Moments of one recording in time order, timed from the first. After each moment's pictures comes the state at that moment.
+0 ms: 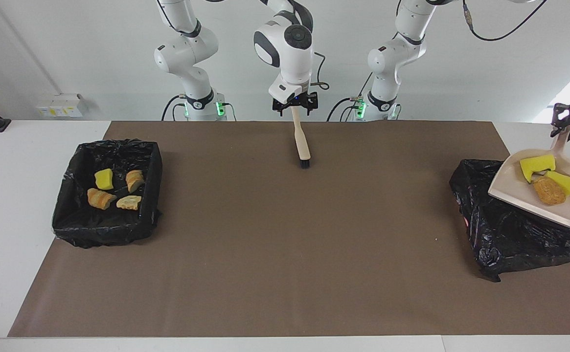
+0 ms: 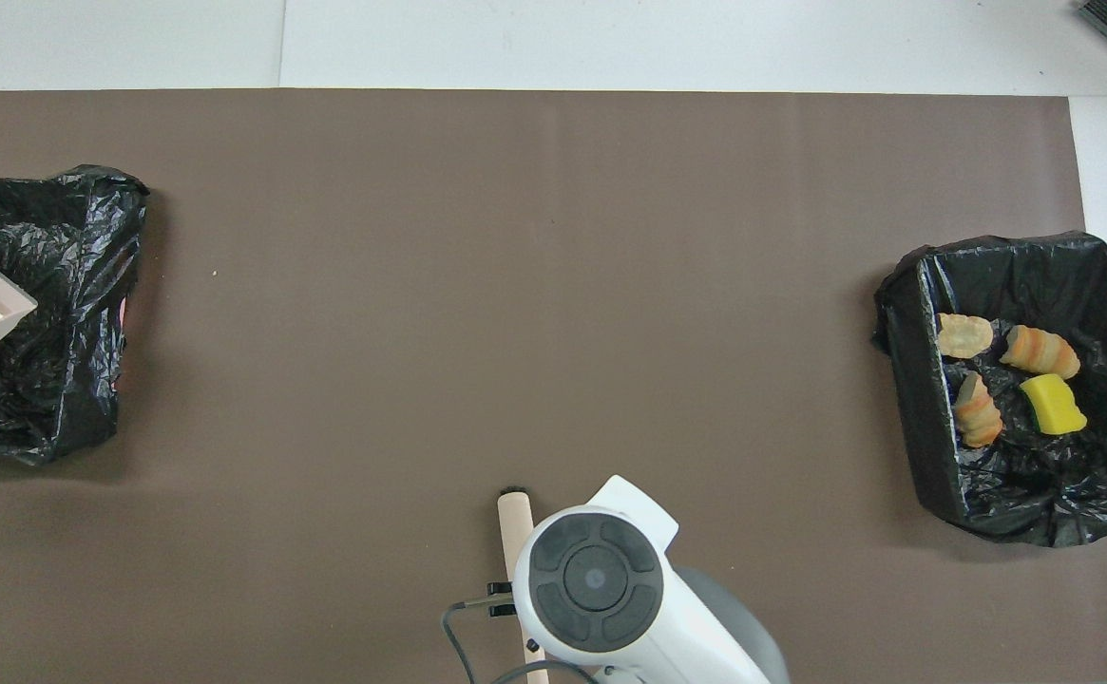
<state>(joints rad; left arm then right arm) 0.49 0.11 0.00 -1.58 0.17 1.67 1.23 0.61 -0.08 0.15 -2.03 0.18 1.79 0.64</state>
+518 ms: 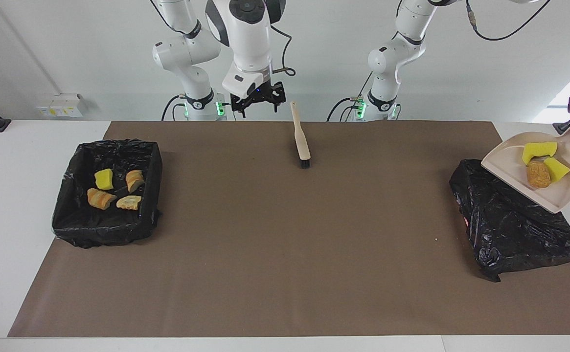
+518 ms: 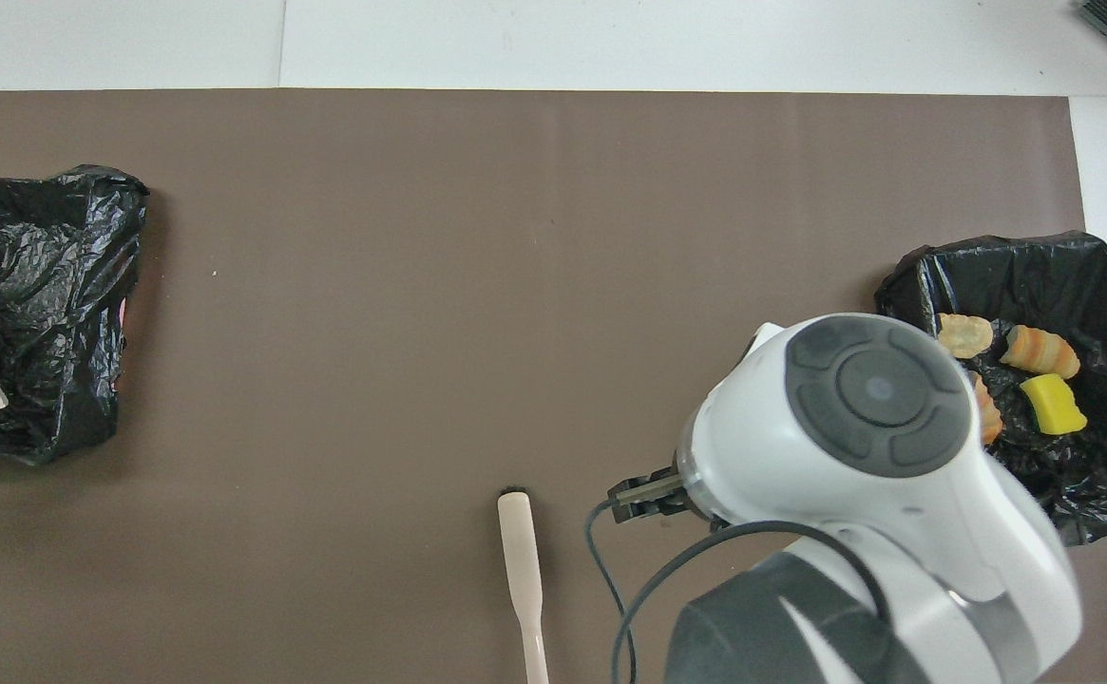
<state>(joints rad) 0.50 0.13 0.00 -1.58 0.35 1.72 1.48 0.35 -0.08 0.15 -1.80 0.10 1.58 0.25</state>
